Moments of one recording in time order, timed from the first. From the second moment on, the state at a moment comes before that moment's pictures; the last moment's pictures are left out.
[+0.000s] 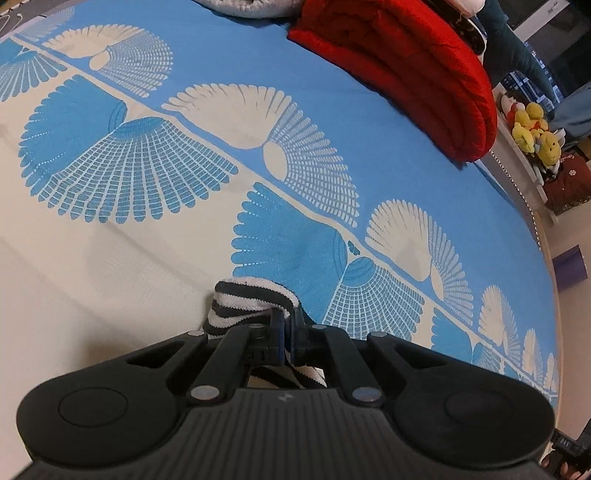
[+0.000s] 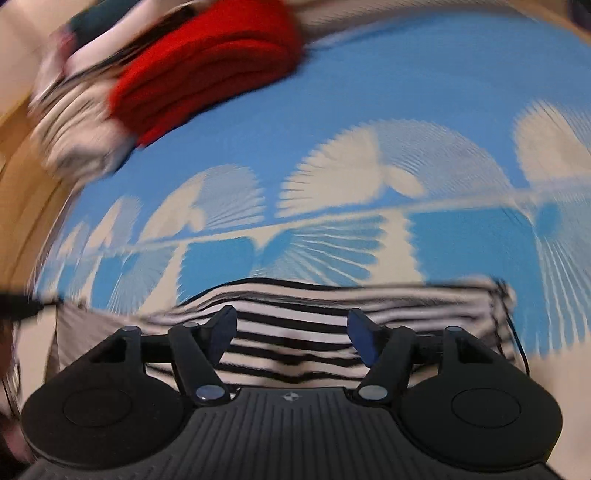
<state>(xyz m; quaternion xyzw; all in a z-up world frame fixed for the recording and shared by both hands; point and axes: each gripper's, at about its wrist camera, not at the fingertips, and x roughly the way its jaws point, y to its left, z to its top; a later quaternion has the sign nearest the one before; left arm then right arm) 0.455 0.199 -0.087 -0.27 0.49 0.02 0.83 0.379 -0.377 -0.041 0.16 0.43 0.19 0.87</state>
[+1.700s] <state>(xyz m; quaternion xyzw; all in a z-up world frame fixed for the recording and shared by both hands) 0.457 0.189 -0.083 -0.24 0.50 0.02 0.84 0.369 -0.322 -0.027 -0.08 0.36 0.25 0.89</state>
